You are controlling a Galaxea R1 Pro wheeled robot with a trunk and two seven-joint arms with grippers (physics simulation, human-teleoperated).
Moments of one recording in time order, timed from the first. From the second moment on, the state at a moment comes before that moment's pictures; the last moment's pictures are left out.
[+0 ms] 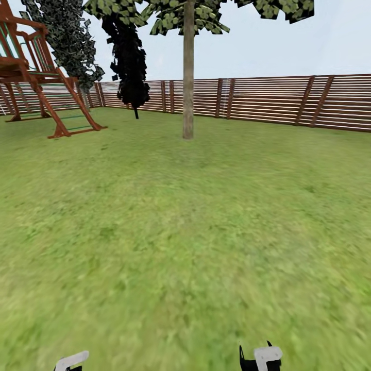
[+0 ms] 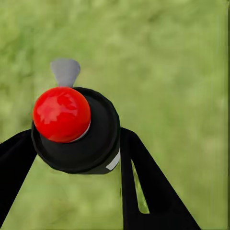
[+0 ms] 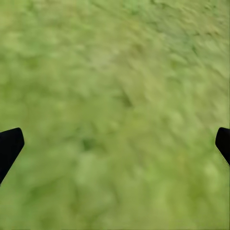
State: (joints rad) left arm -0.40 0.16 -0.16 -0.03 0.38 -0.46 0.17; right arm -0.38 0.03 -0.17 -0.03 0.54 -0.72 -0.38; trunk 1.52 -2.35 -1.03
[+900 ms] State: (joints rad) left arm -0.40 0.16 -0.16 -0.03 0.38 -0.46 0.17; right arm -0.38 0.03 -0.17 -0.03 0.54 -0.72 -0.38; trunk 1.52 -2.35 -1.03
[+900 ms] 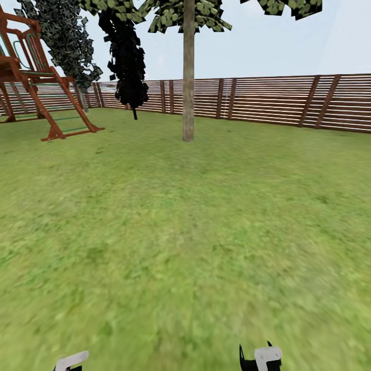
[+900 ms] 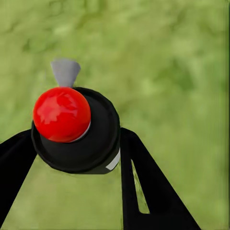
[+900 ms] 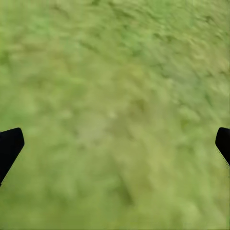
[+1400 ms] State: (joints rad) left arm -0.40 0.16 -0.16 -0.03 0.38 -0.46 0.17; right arm -0.38 0.03 -0.17 -0.03 0.54 -0.72 -0.38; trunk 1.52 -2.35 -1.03
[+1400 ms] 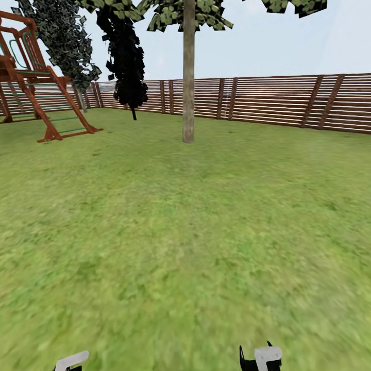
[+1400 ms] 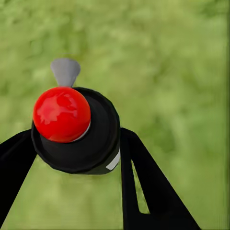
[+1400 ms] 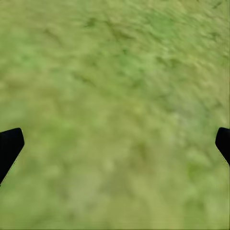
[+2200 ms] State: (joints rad) left arm -0.40 0.16 -0.16 -0.03 0.38 -0.46 0.17; right arm -0.38 0.03 -0.17 -0.03 0.54 -0.72 -0.38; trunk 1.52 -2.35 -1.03
